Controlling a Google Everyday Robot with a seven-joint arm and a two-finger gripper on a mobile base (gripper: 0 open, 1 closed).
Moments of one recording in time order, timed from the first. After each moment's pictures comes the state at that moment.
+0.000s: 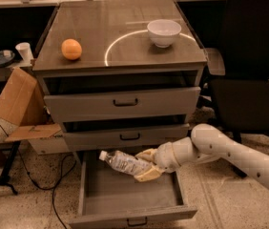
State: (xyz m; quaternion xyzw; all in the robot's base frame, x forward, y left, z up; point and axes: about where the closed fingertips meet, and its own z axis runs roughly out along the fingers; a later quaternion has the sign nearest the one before) arm 0.490 -0.025 0.544 -0.59 0.64 0.39 0.31
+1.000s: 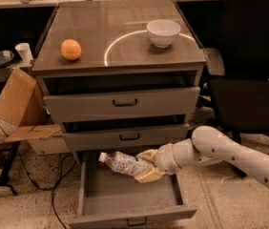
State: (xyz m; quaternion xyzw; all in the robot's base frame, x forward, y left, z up) arm 0.484 -0.024 0.549 -0.60 0.65 0.35 0.32
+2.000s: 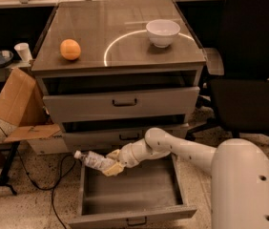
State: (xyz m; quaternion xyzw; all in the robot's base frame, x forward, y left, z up) arm 0.573 0.110 0.403 -0.57 0.66 0.41 0.28
